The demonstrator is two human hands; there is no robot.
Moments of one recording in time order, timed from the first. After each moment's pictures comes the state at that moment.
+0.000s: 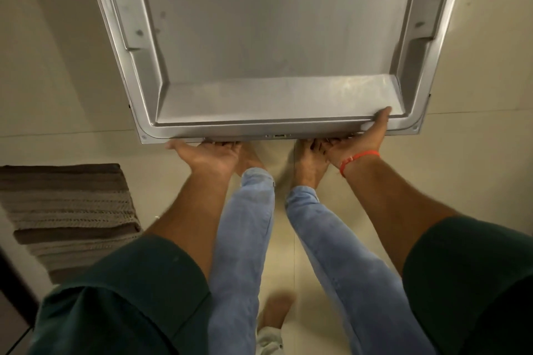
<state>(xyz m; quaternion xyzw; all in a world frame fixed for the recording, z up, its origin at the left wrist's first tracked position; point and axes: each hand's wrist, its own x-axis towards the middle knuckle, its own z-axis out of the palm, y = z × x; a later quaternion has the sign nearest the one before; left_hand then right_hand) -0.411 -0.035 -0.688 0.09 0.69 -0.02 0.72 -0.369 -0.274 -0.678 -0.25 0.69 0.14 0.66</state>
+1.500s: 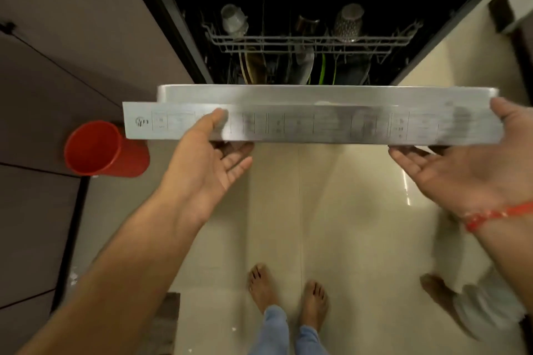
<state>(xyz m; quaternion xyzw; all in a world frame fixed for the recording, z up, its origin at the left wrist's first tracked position) -0.151 0.028 -0.131 0.46 0.40 -0.13 0.78 -0.110 -0.275 -0.131 -0.37 0.40 0.12 0.83</state>
